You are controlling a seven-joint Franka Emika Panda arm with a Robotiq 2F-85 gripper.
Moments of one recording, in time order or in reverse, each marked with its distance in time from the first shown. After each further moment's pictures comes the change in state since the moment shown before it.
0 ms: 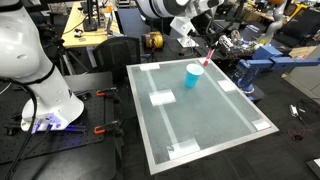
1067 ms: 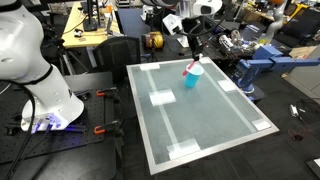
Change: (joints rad) arm -0.202 -0.055 0.242 -0.002 0.197 -0.402 -0.026
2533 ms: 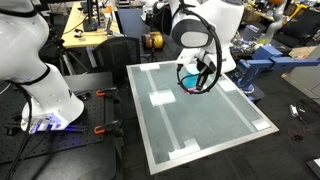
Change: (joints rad) arm -0.196 0.291 -0.004 0.142 0.547 0.004 0.000
